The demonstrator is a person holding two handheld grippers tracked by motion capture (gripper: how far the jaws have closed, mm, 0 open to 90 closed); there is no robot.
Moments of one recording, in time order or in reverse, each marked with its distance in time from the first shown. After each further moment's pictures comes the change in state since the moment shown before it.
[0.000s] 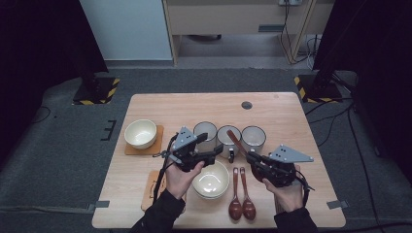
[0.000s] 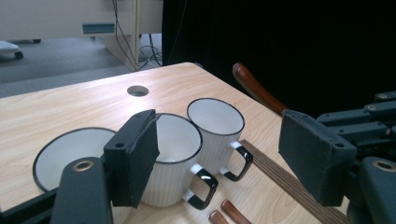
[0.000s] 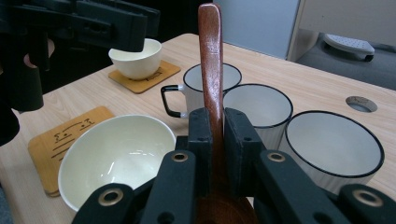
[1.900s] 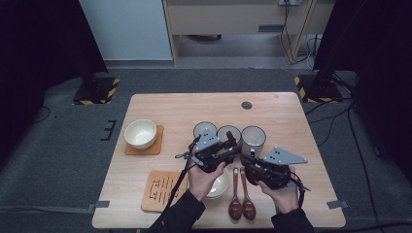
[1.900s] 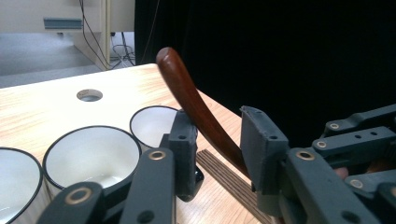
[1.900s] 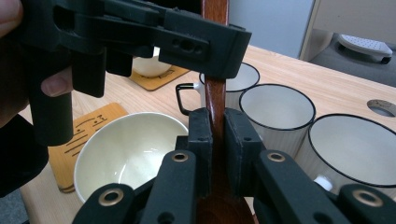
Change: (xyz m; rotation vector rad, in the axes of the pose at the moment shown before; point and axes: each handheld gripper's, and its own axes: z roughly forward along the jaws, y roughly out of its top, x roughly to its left) left arm -0.039 0.001 0.036 -0.005 -0.096 -0.034; right arm 0.010 -0.002 0.007 0.006 0.042 -0.017
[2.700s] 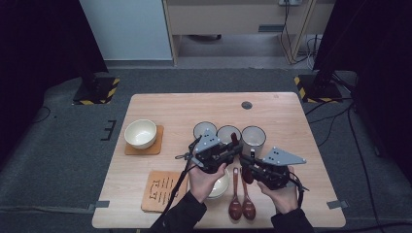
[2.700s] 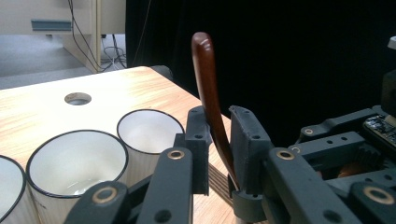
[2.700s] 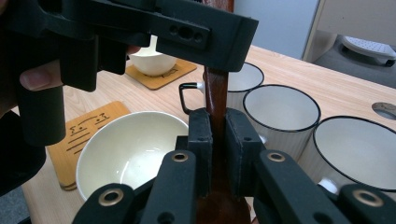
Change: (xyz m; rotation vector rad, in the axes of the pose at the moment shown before) left arm -0.007 0.003 -0.004 -0.011 -0.036 -0.005; right arm 0.001 -0.001 0.002 0.000 0.013 -0.015
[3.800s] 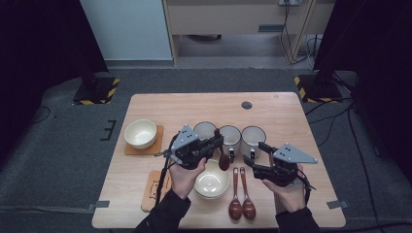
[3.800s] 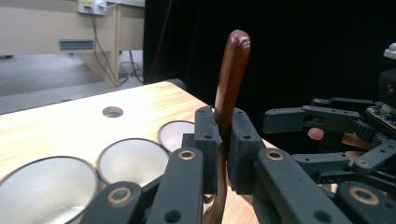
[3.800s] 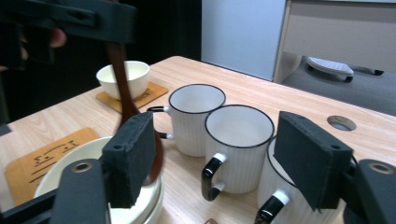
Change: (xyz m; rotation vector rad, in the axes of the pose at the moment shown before) left arm 0.031 0.011 -0.046 -0.054 0.060 0.030; right arm -0.018 0.000 -0.009 -0.105 -0.104 0.028
